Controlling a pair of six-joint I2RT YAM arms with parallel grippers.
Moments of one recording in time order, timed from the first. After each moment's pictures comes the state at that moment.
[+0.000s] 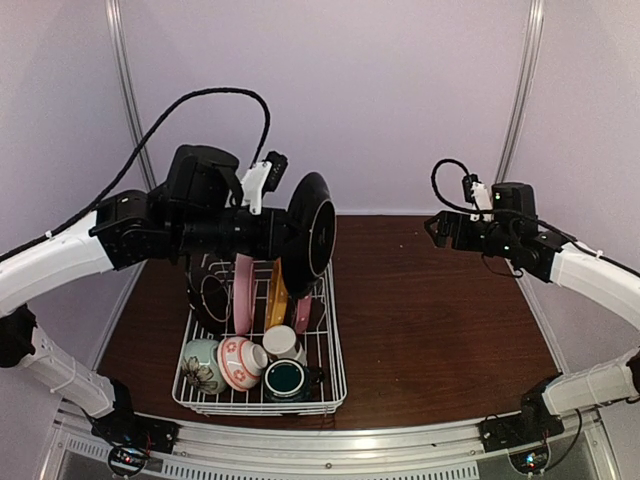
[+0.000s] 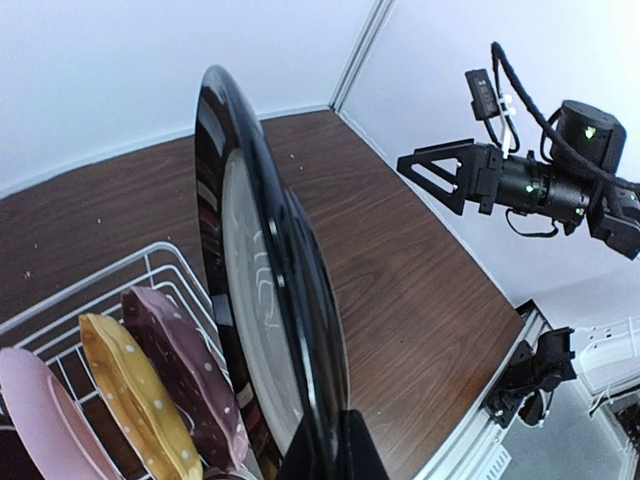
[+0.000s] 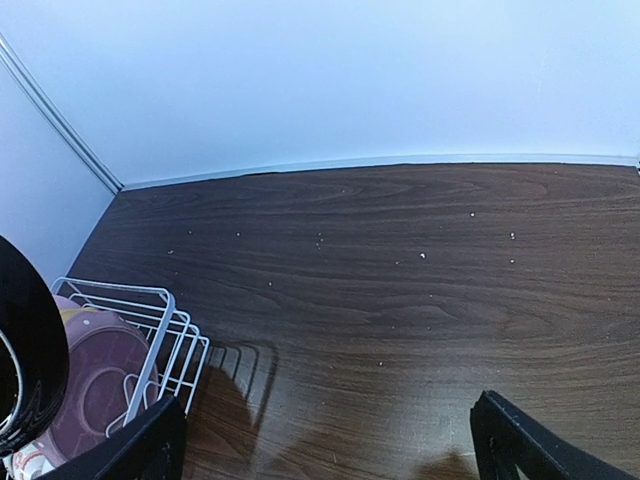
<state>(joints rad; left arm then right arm) -1.07 1.36 1.42 -0.51 -0.15 -0.50 0.39 1.19 0.92 -0.16 -0.04 0.35</state>
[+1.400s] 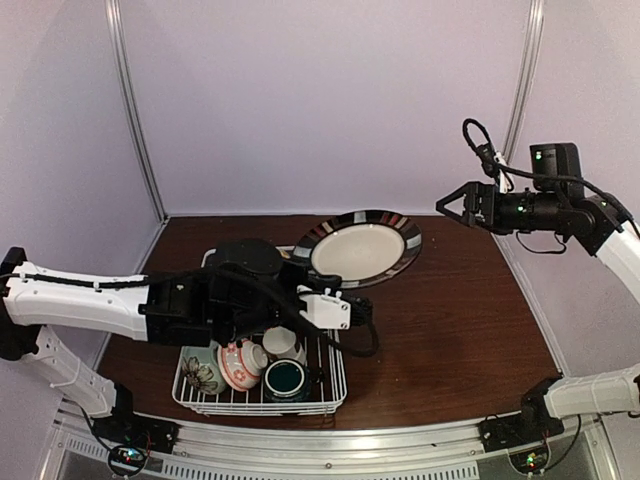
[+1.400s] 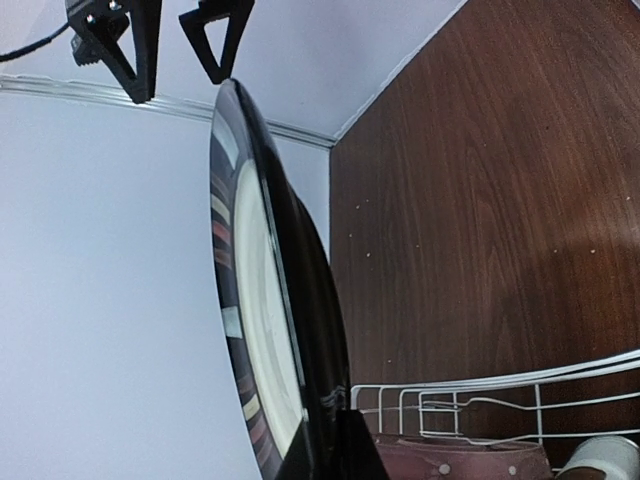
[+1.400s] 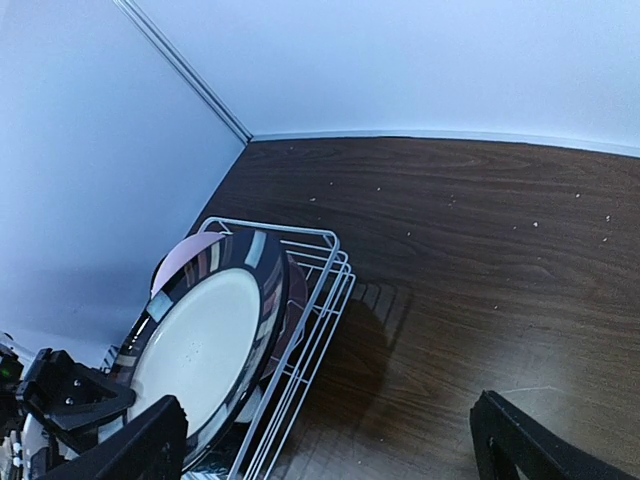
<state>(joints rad) -1.32 1.41 1.11 -0.05 -0.46 1.02 0.39 1.07 1.29 -0.67 -0.34 0.35</state>
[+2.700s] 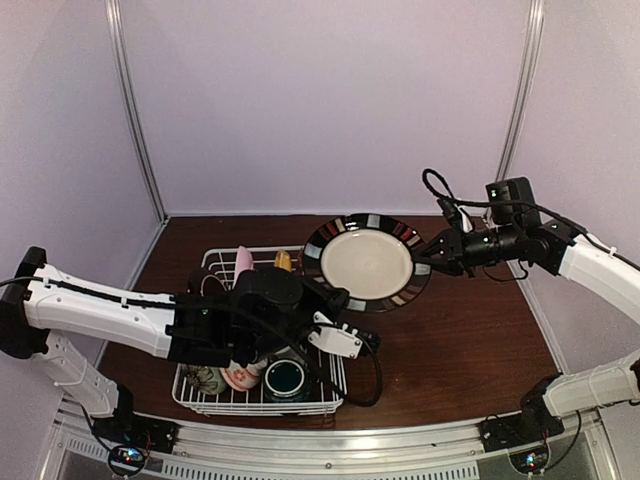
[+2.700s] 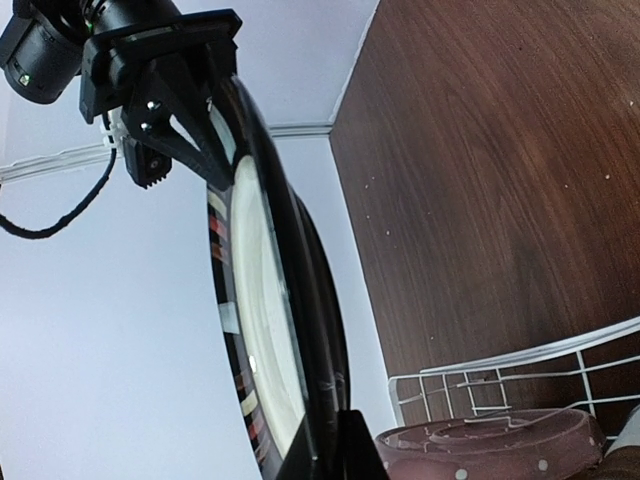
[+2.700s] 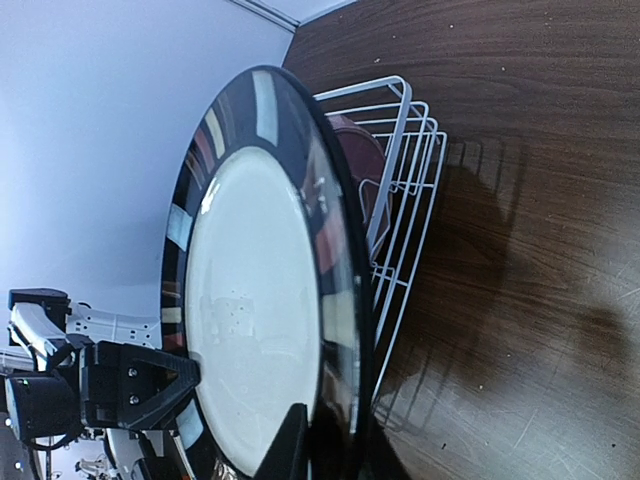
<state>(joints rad) -1.37 1.50 1.04 0.12 -0.57 1.36 0.46 1.15 1.04 -0.50 -0.62 0.65</state>
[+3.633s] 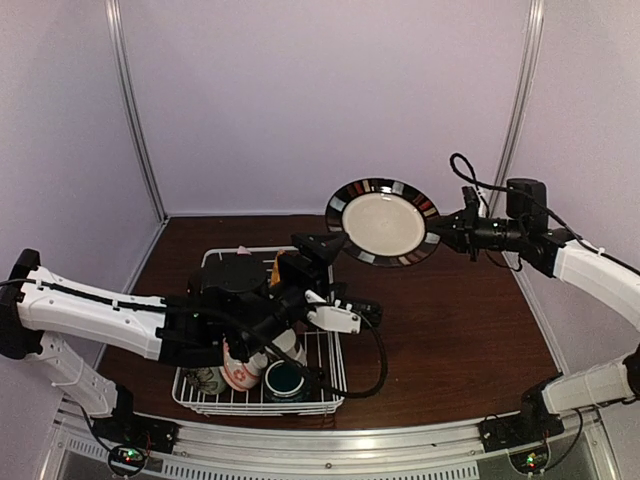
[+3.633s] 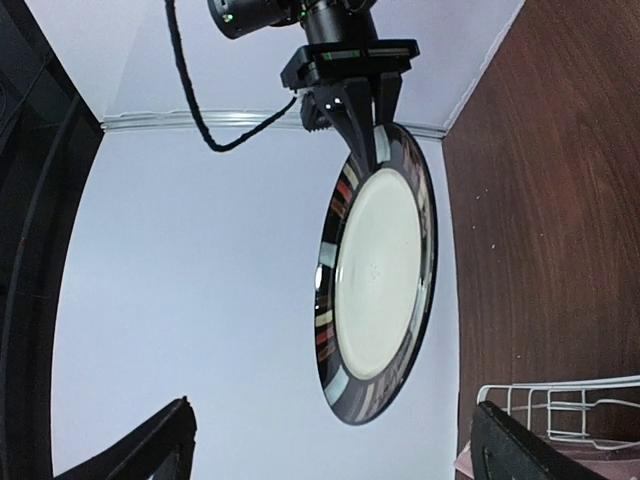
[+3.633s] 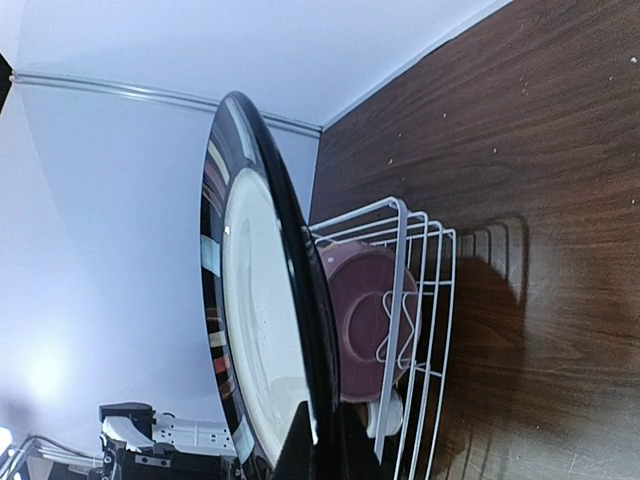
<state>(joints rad) -1.38 1.46 0.99 0.43 -0.63 1.45 0.27 1.19 0.92 -0.10 -0.71 0.99</state>
